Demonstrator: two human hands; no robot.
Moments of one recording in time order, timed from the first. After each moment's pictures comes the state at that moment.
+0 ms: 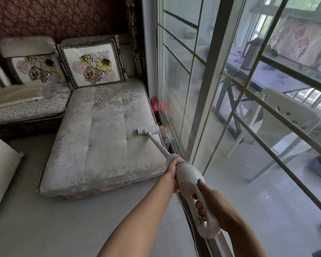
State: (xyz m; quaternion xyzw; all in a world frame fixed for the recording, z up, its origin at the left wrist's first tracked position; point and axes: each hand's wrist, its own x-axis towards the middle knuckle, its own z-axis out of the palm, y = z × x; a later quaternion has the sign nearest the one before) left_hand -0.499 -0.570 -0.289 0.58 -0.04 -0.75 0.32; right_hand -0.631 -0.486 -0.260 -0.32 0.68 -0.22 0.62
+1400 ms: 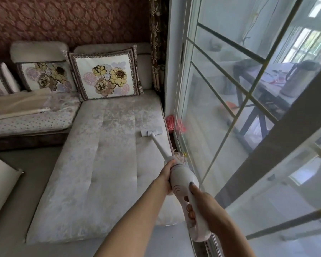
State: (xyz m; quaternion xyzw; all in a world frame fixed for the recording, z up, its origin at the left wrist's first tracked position) left_hand -0.331 -0.901 -0.283 0.57 -0.08 -0.74 0.33; right_hand -0.466 -0.830 -0.256 -0.33 0.67 -0.20 0.63
